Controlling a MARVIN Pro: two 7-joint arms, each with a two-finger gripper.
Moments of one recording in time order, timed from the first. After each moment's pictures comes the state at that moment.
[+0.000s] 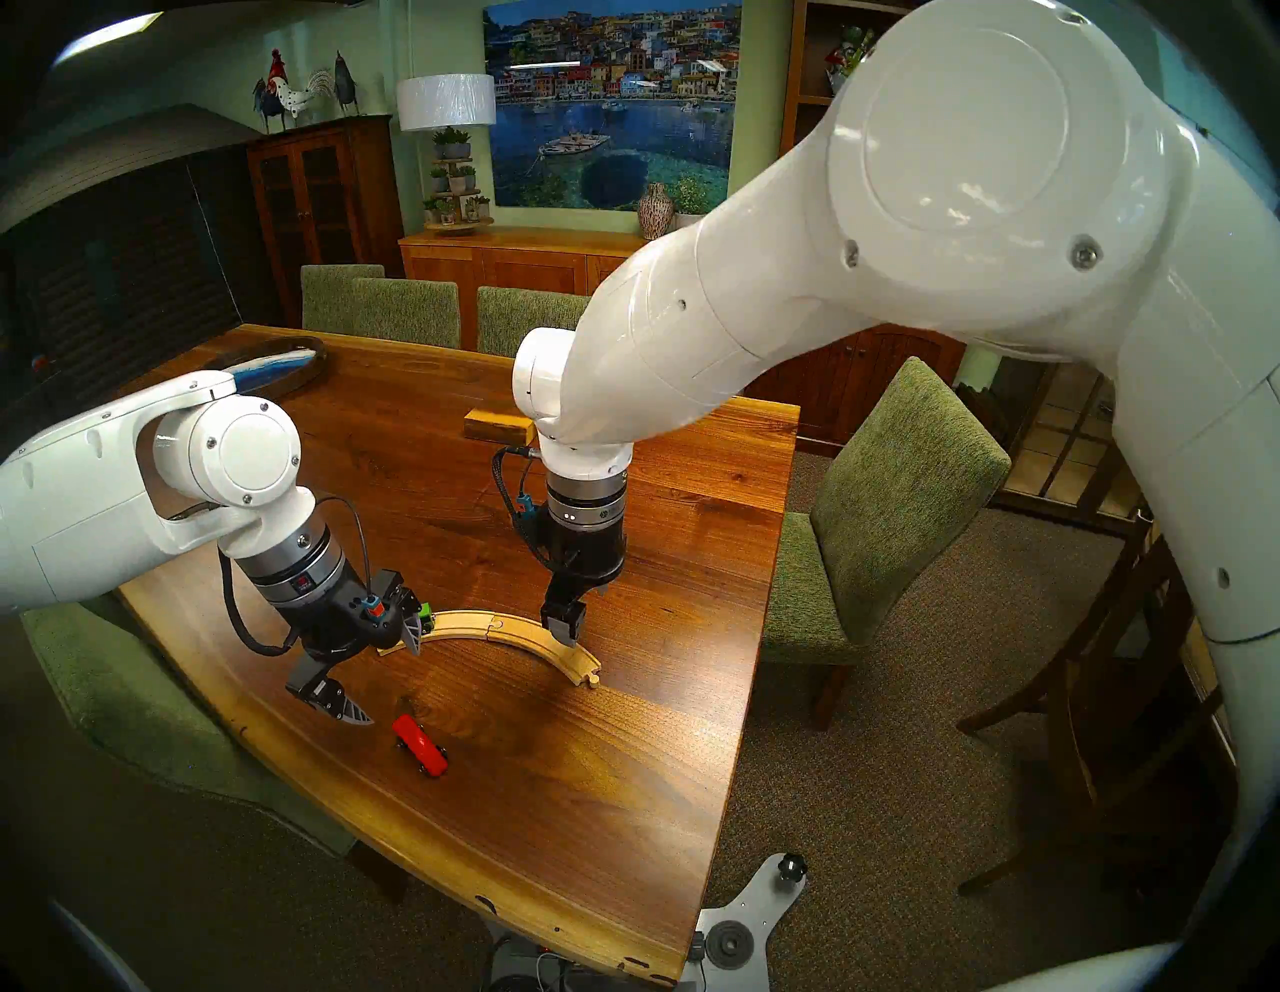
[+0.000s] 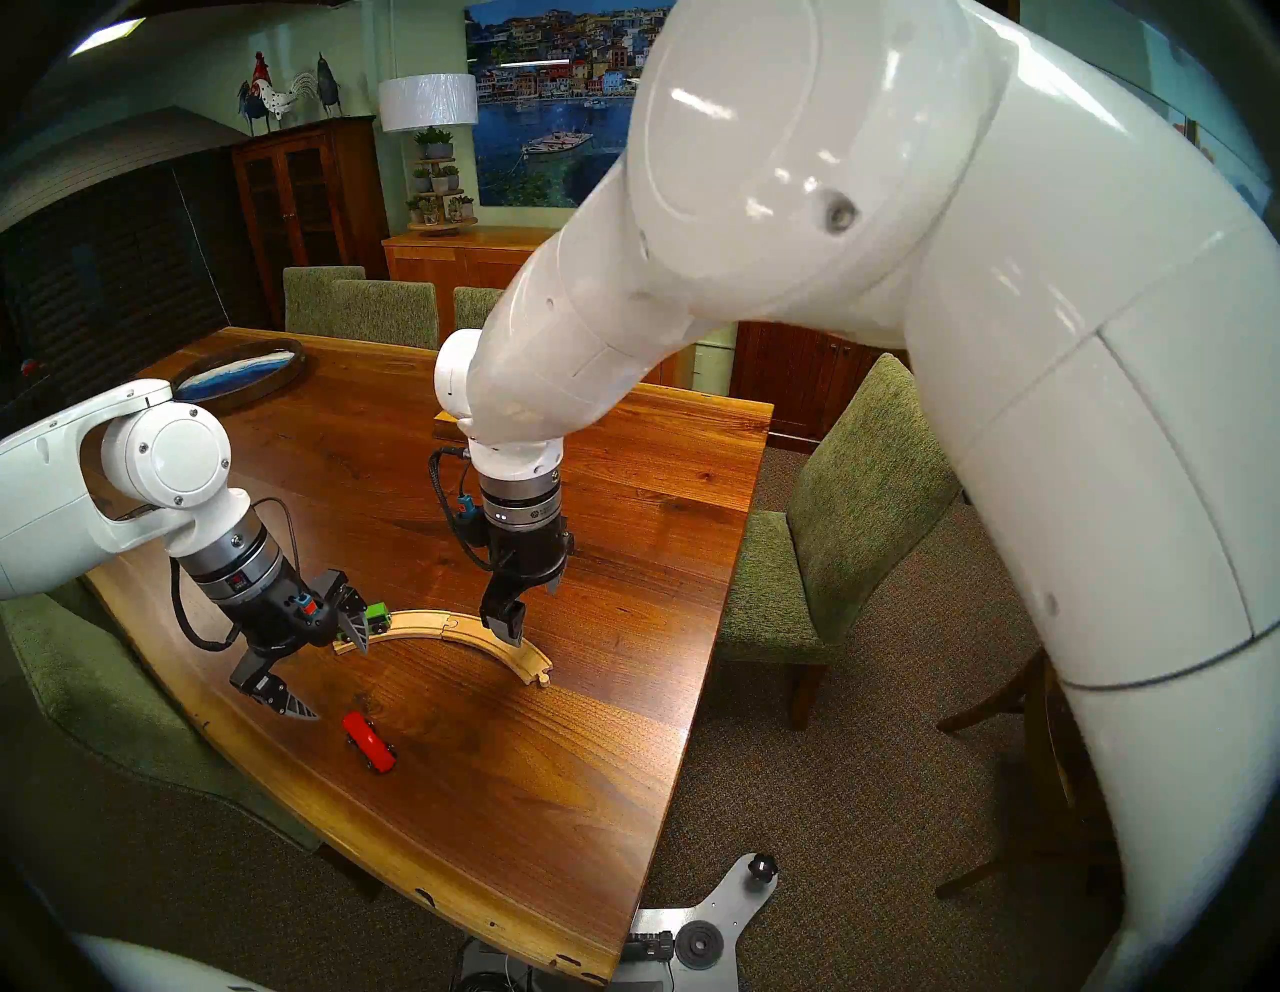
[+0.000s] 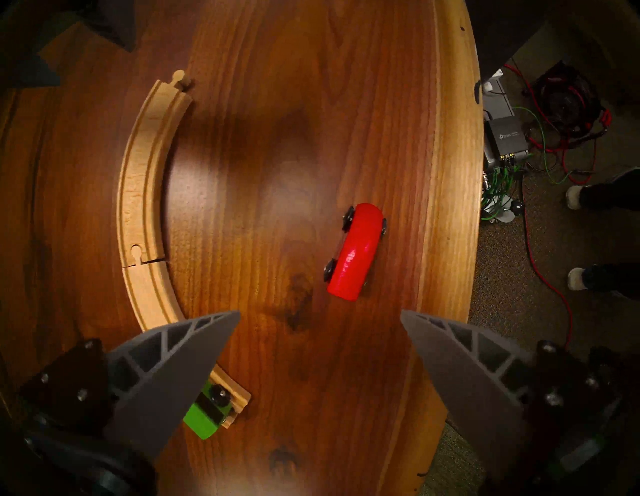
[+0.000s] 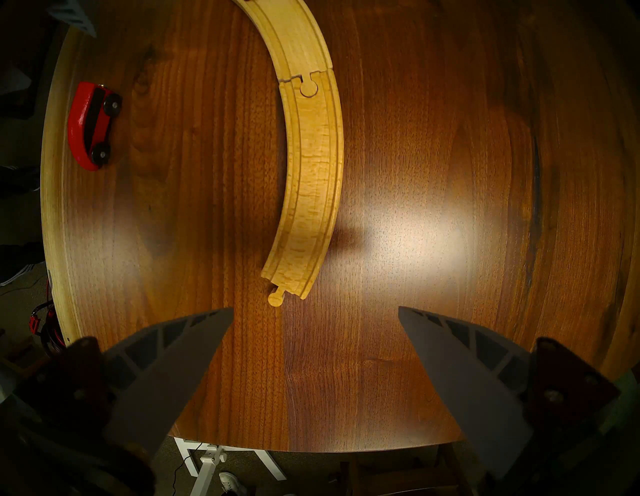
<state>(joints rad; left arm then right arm) 0.17 -0.23 0.02 -1.90 -0.10 0.20 -1.34 0.49 -1.90 -1.14 -1.13 2.07 0.74 0.62</state>
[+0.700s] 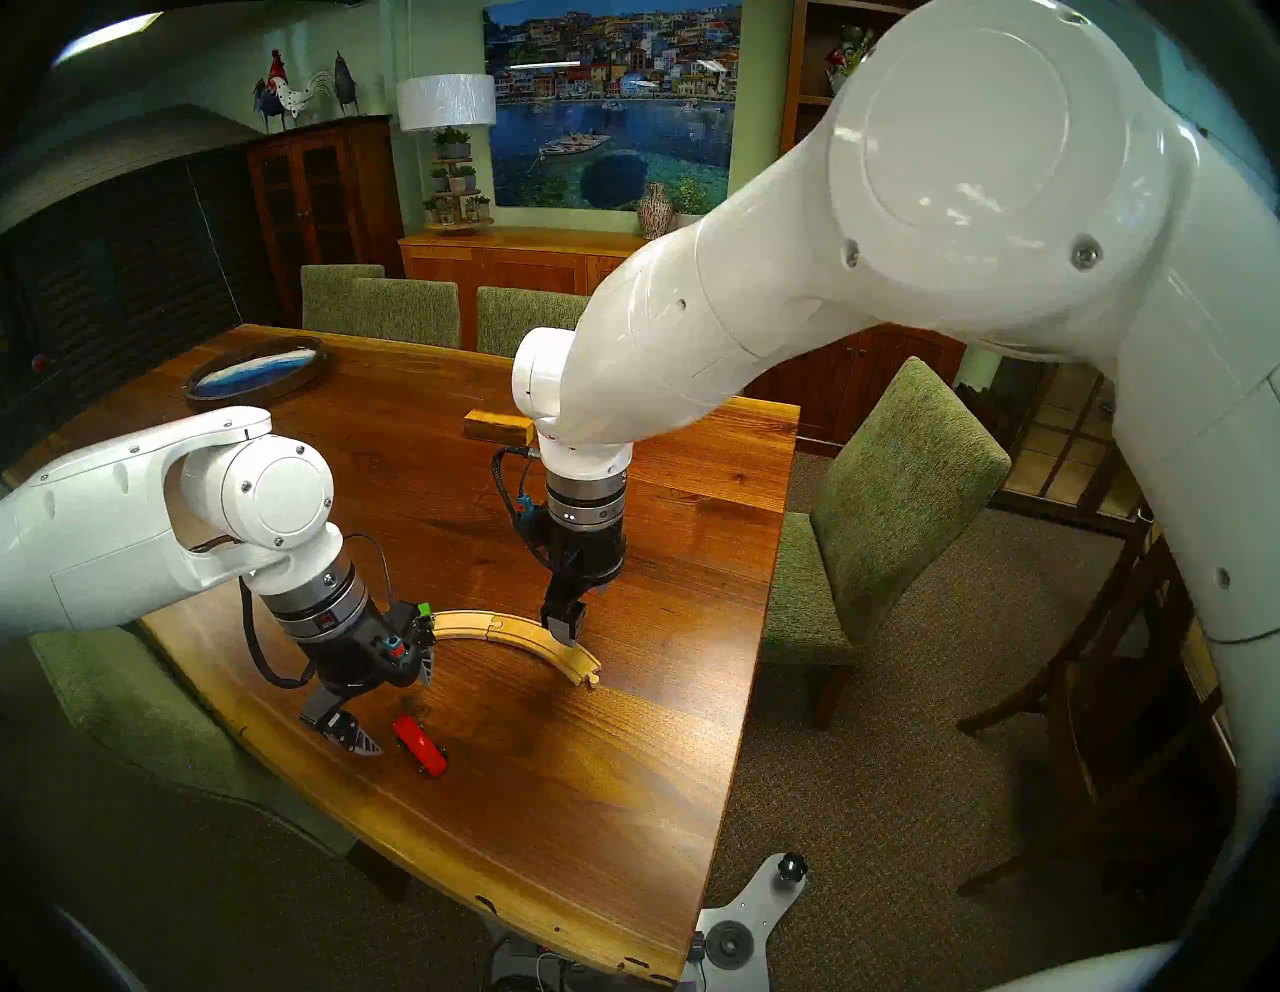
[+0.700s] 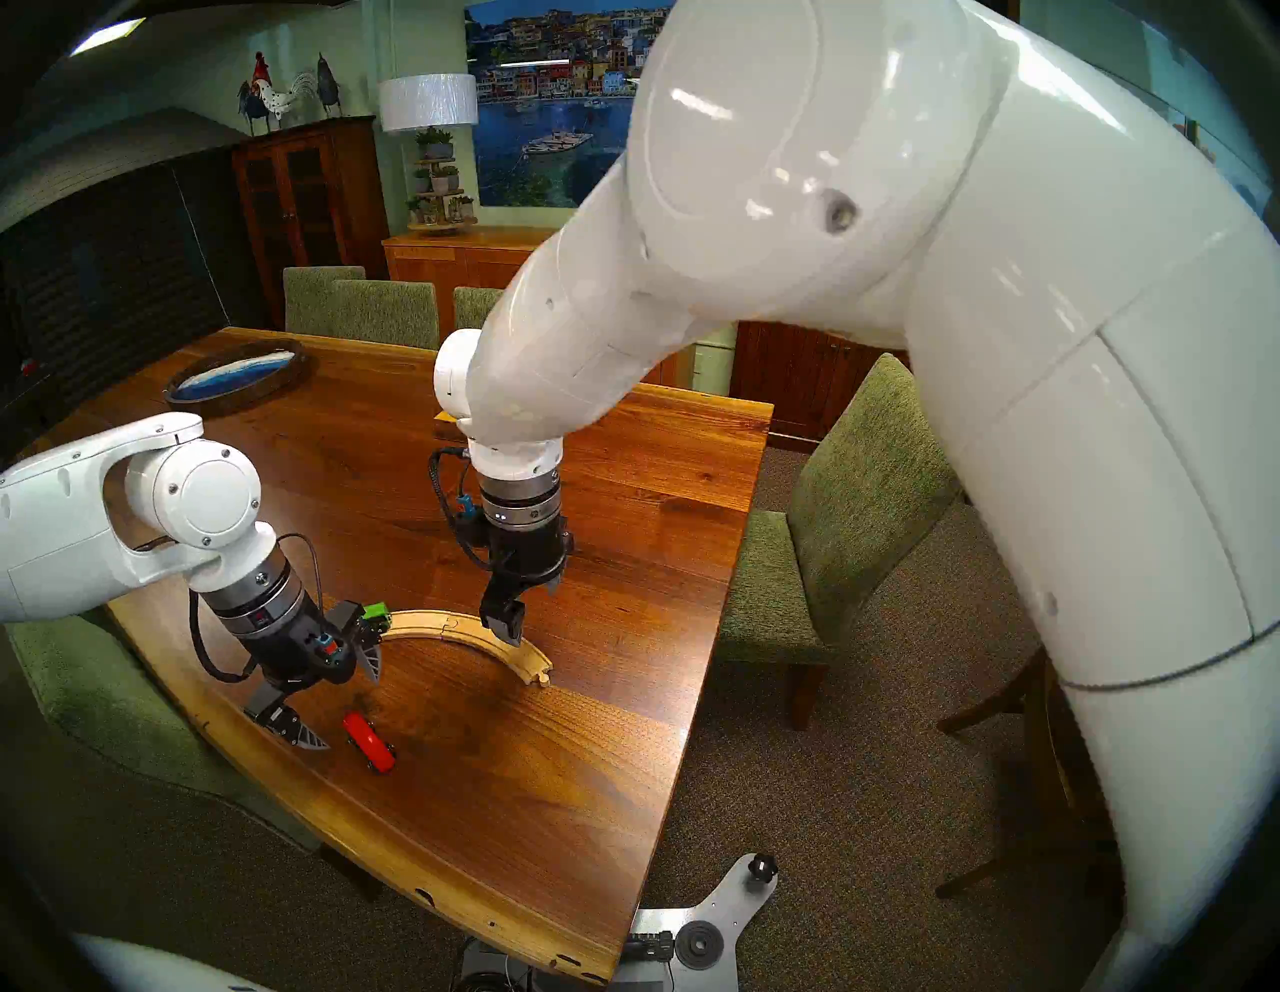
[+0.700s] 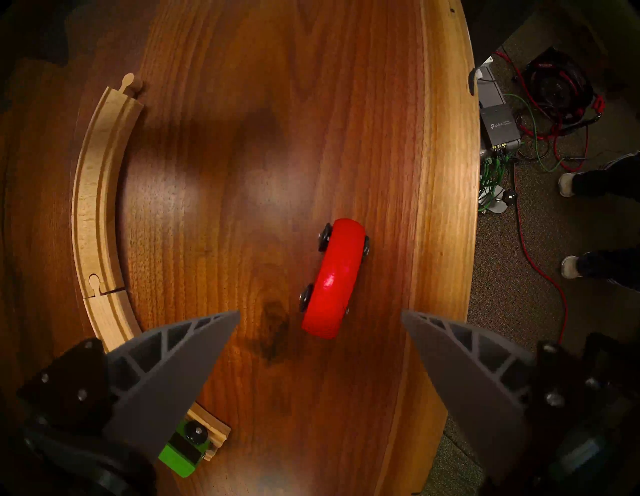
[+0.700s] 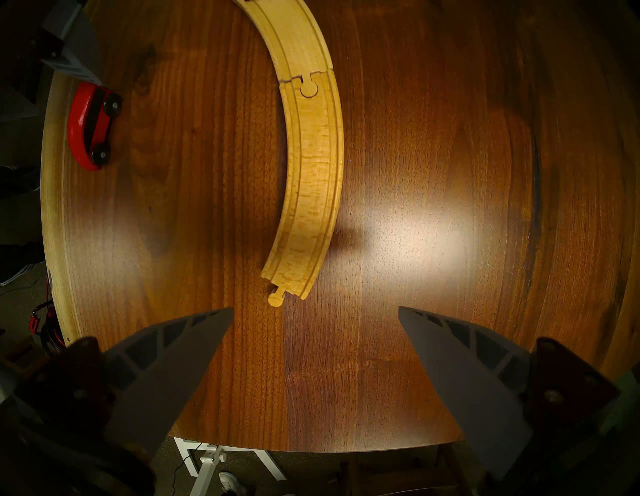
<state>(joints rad) 0.20 -0.26 0.06 -1.96 -0.05 0.27 -1.29 0.49 -1.90 -1.13 -1.13 2.07 0.74 0.62</state>
